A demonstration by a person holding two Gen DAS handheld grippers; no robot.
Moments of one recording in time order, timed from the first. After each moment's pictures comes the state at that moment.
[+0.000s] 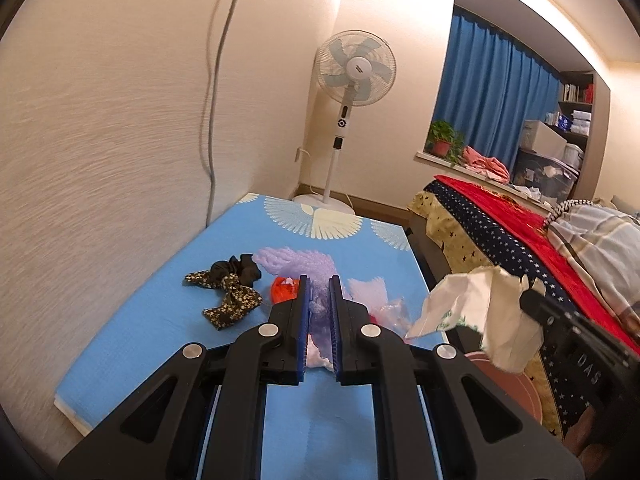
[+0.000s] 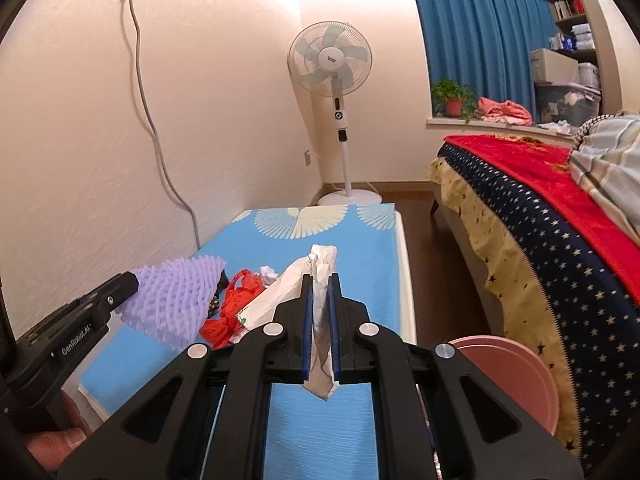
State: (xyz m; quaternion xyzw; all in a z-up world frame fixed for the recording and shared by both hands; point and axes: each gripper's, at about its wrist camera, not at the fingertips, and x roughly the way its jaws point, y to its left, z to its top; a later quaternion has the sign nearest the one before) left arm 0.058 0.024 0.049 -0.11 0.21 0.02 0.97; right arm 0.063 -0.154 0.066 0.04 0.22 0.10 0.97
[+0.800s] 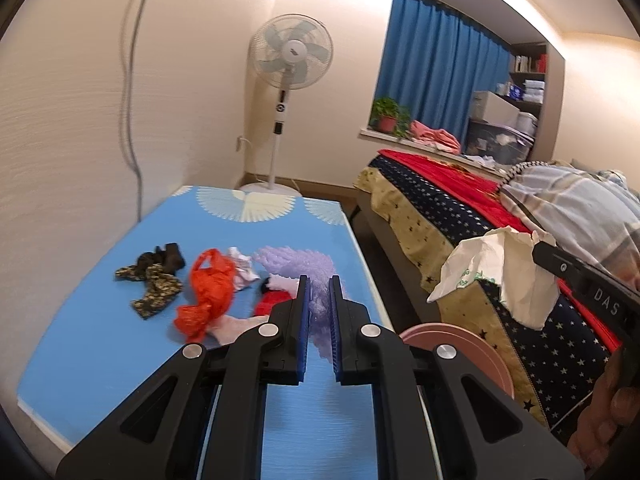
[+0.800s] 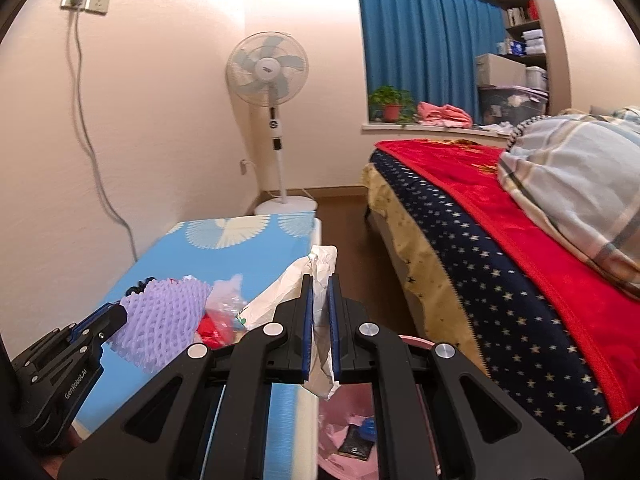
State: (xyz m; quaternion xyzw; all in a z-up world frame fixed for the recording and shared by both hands) left arm 0.065 -0.046 0.040 -0.08 0.22 -0.07 0.97; right arm 0.040 -0.231 0.082 0.04 0.22 -0.02 0.97
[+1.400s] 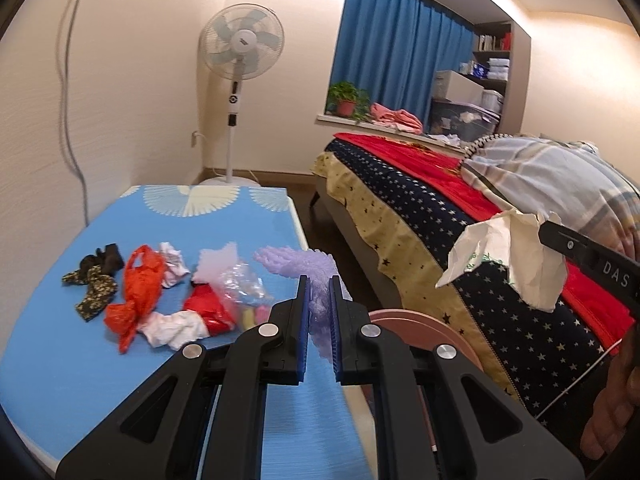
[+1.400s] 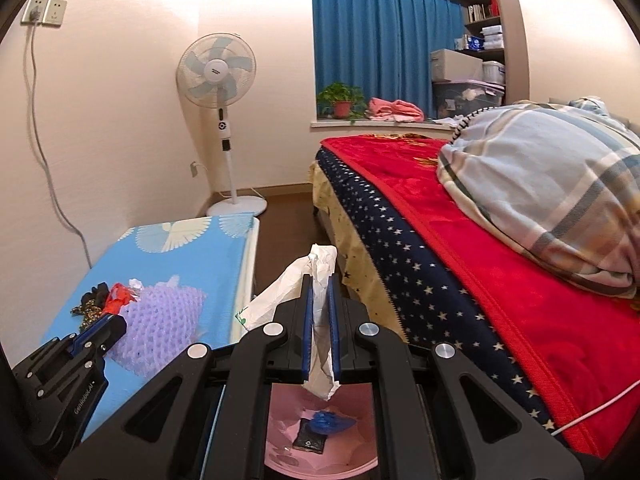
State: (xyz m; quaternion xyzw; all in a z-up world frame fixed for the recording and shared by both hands) left arm 0.073 -0.113 0.029 -0.05 0.24 -0.14 0.96; right arm 0.026 -0.285 0.084 0.04 0.23 -0.10 0.97
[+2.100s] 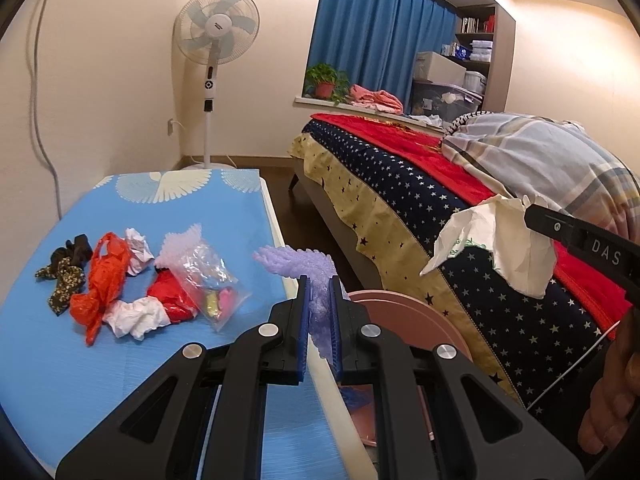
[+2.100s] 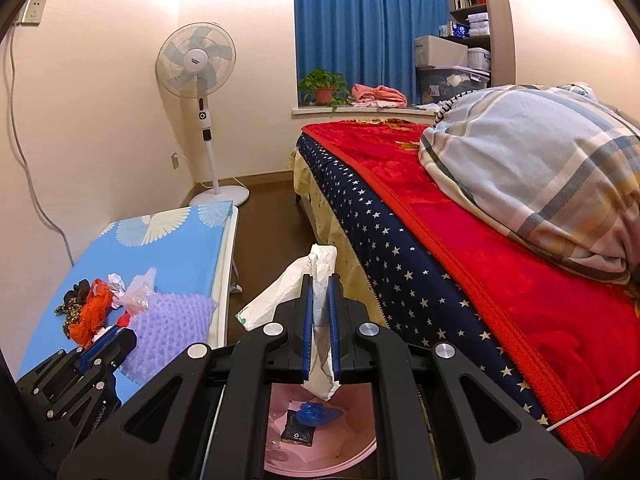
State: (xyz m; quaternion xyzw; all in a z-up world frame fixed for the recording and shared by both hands) left arm 0.081 -0.139 0.012 -0.04 0.26 -0.17 0.95; right arm 0.034 -0.299 0.075 0.05 0.25 -0.12 0.96
